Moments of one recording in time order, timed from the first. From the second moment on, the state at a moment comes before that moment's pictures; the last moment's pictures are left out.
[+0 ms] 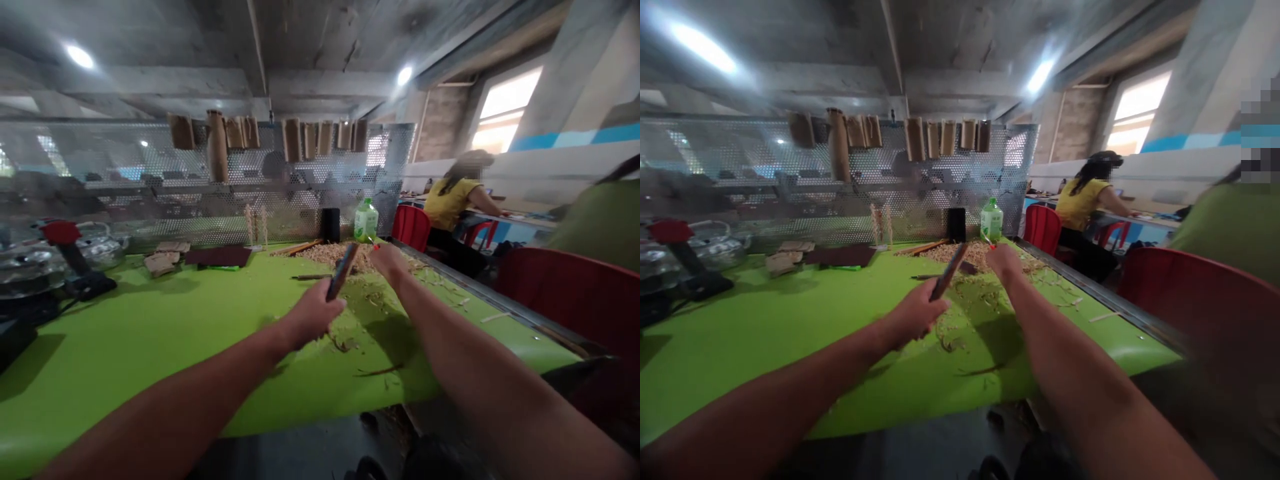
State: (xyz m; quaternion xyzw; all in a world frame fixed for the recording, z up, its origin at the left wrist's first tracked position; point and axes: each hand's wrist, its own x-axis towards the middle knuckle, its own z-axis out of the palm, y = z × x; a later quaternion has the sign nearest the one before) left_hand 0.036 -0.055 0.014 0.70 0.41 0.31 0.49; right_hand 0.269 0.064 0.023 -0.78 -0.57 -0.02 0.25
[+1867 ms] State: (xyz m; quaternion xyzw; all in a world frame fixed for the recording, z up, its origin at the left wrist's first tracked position) left_hand 0.011 -0.007 0.008 0.62 0.49 0.37 0.49; right_hand 0.198 0.067 -0.004 -0.62 -0.71 0.02 0.33
